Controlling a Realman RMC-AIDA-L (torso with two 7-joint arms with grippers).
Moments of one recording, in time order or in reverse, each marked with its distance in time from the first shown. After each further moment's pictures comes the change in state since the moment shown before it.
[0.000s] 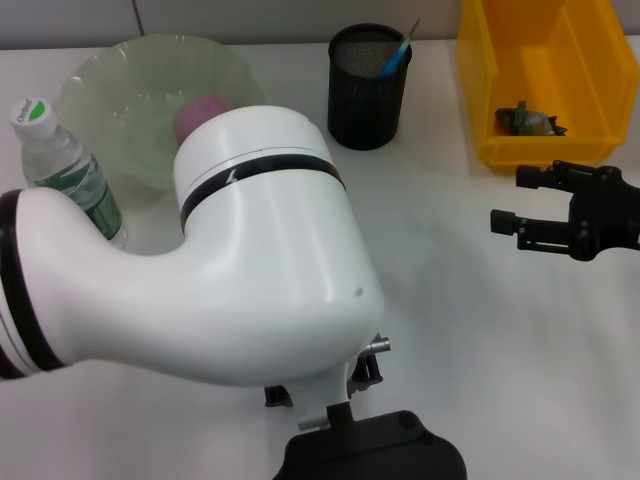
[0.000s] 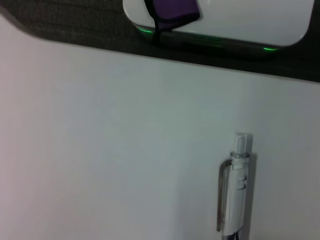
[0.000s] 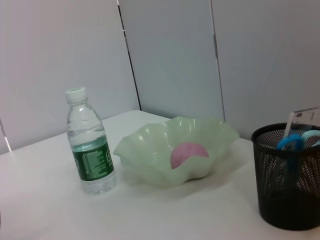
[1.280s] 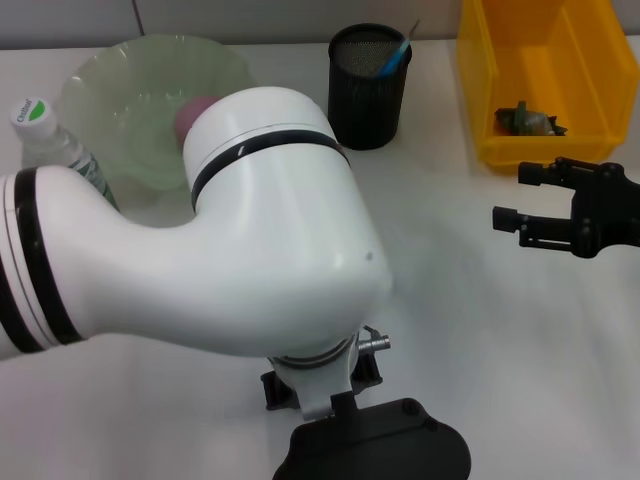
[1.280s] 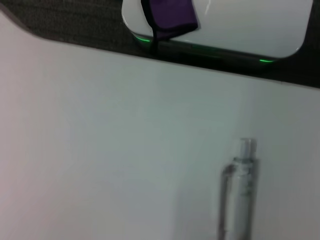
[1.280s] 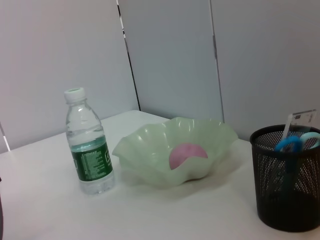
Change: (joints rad) left arm -0.034 -0.002 -0.019 -0.060 -0.061 -0.009 0.010; right arm -0.001 0.001 0.000 -0.014 0.000 -0.002 0.004
